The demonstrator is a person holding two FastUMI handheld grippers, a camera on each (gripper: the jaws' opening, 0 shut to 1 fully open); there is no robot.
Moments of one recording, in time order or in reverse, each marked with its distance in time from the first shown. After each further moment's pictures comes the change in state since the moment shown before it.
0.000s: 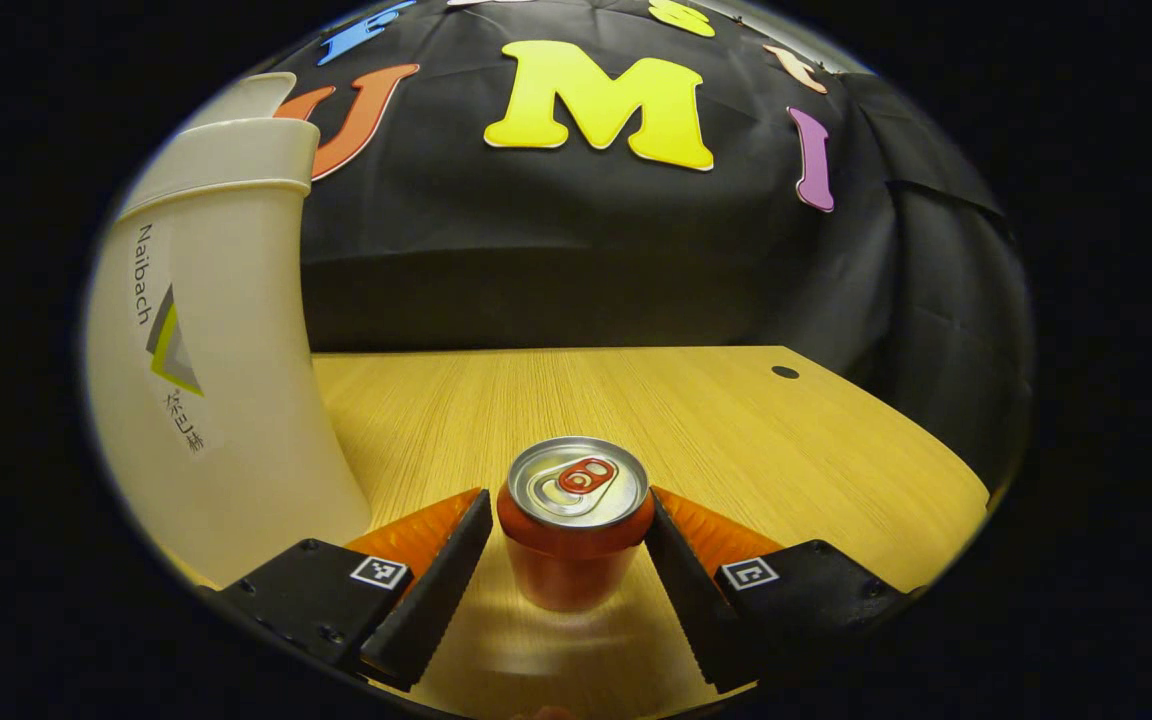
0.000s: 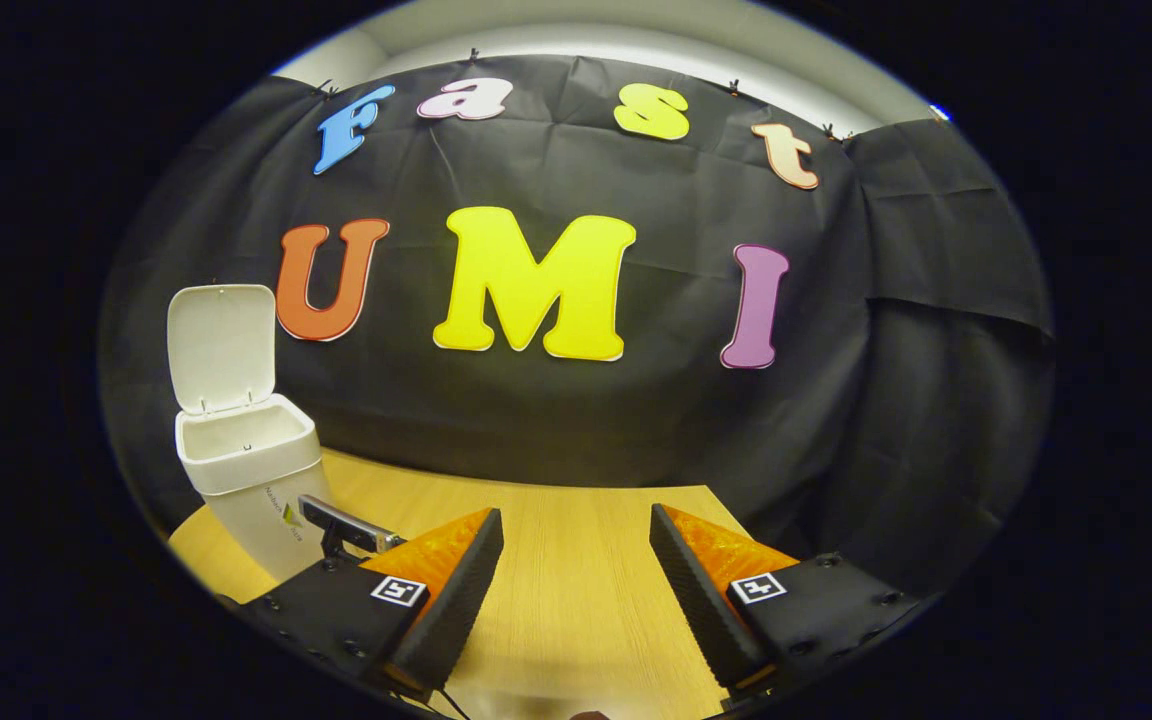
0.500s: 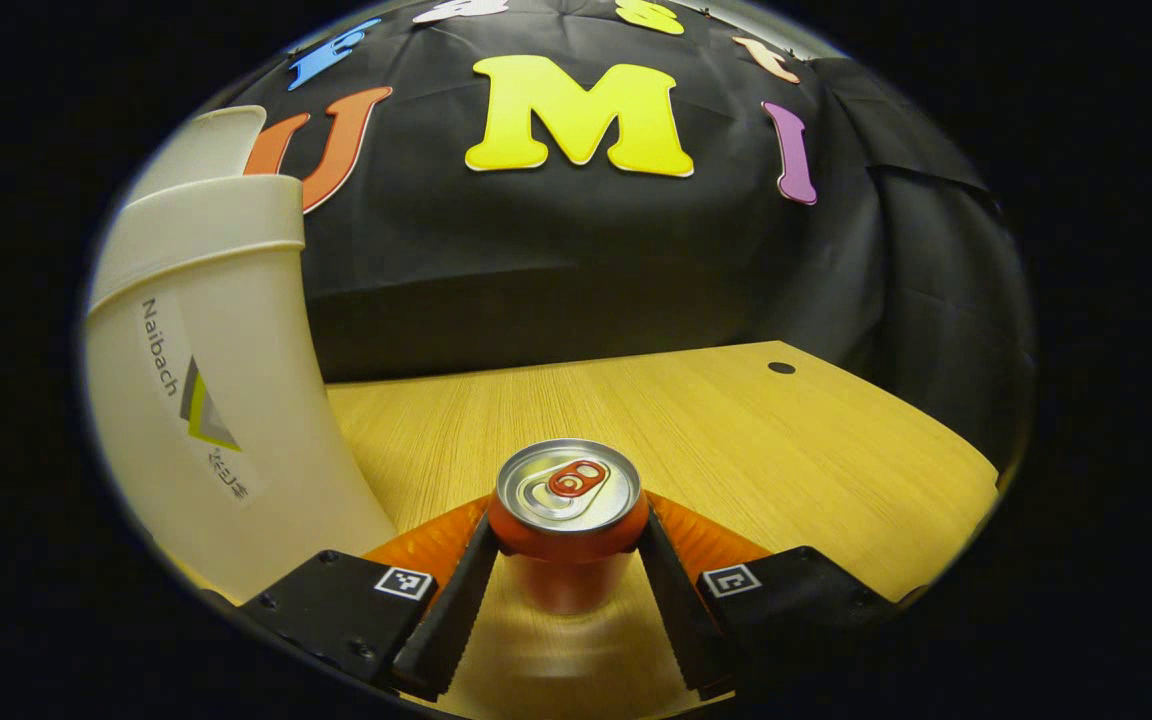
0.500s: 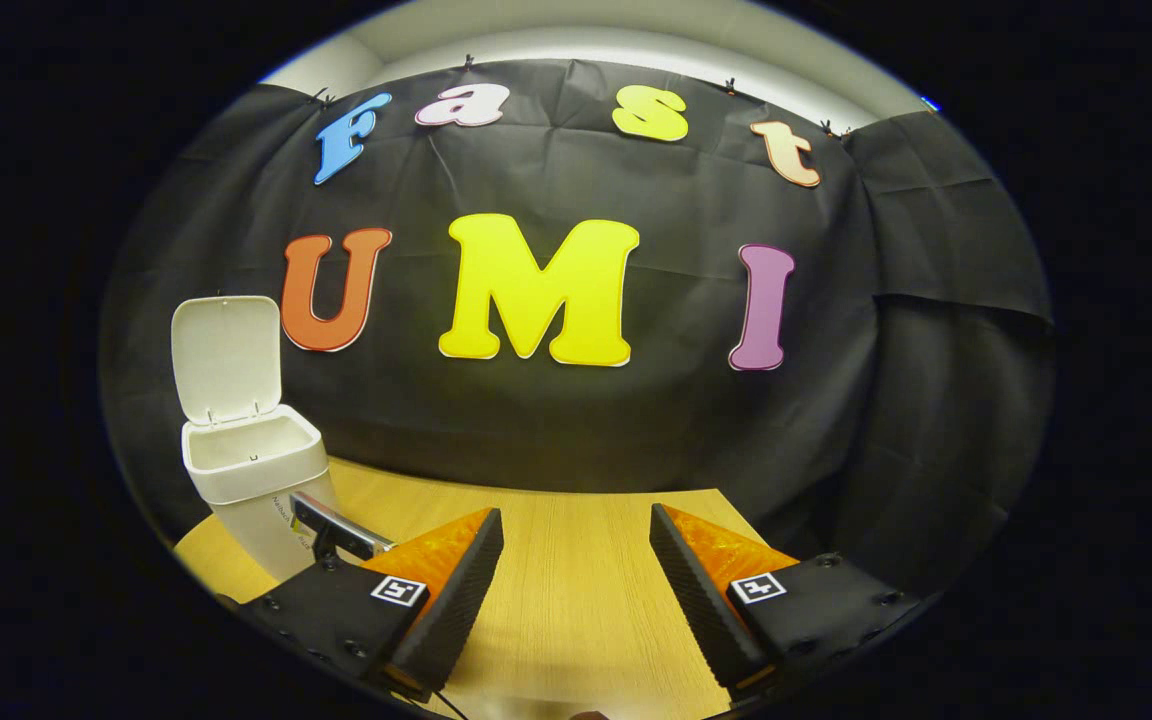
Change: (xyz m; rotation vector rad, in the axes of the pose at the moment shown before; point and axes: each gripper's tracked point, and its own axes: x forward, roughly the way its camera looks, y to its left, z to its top) left arm -0.028 0.004 0.031 0.068 -0.047 0.006; right arm 0.005 0.003 0.005 0.043 -0.015 0.026
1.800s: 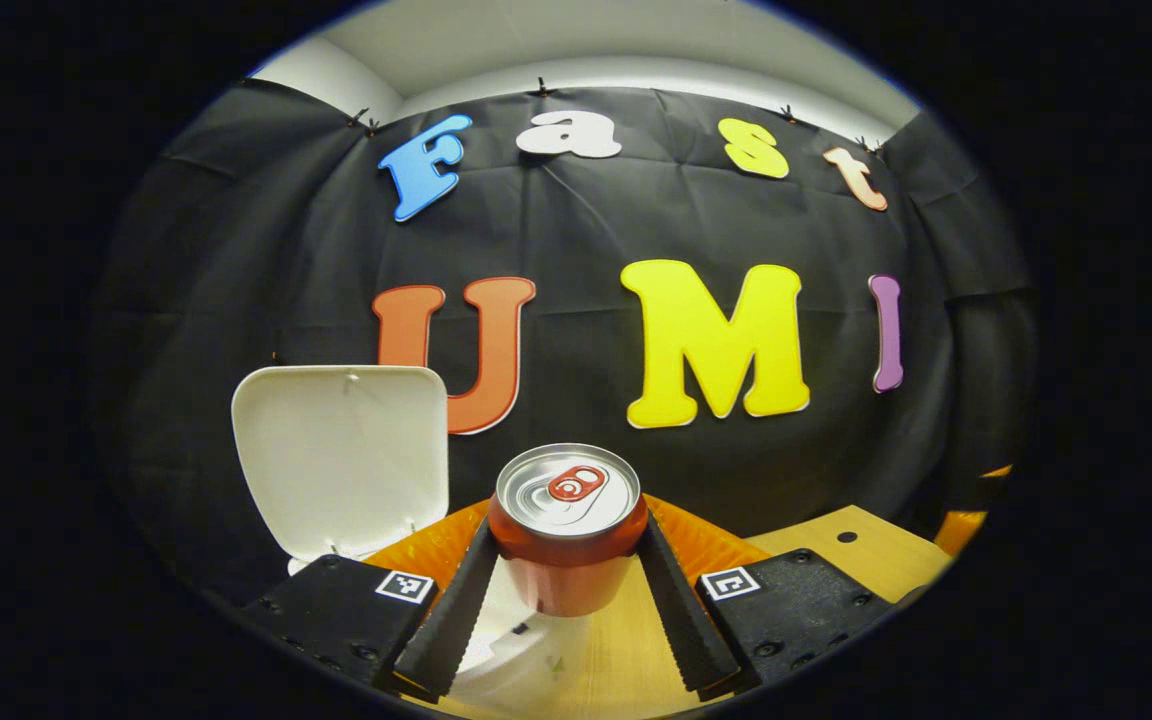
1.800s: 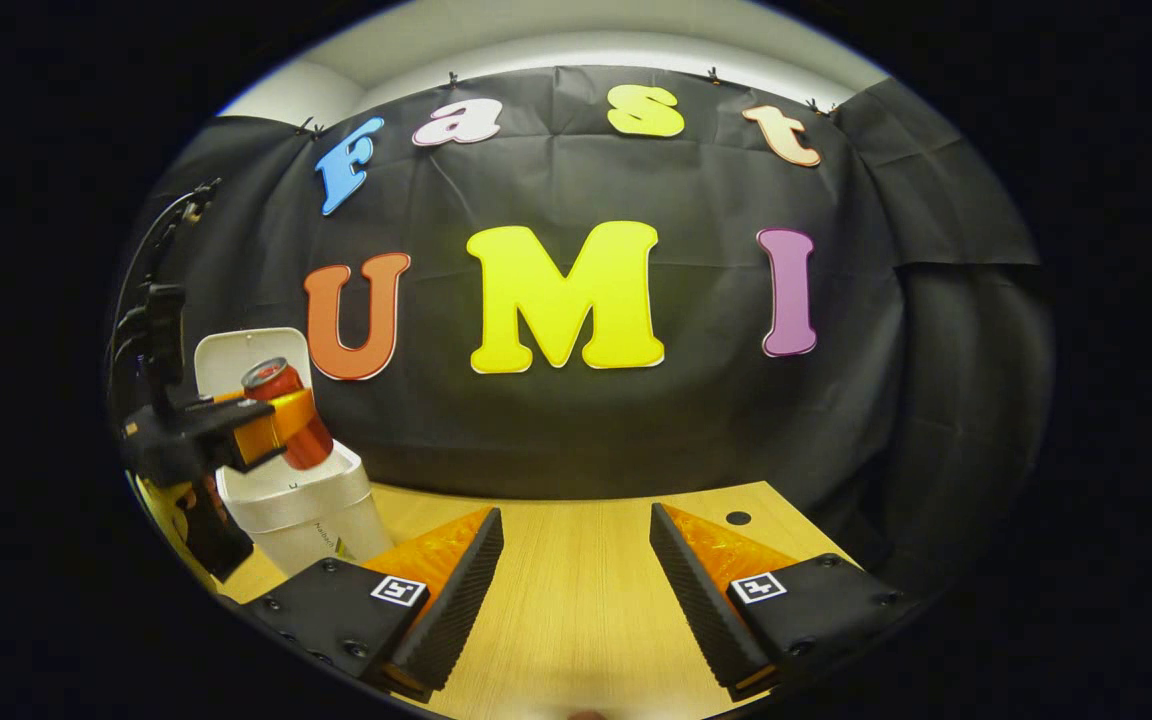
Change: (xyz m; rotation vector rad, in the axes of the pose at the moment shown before) left arm -0.112 0.176 0.241 -0.038 -0.365 0.306; right arm 0.002 0.034 -0.002 0.085 -0.015 0.111
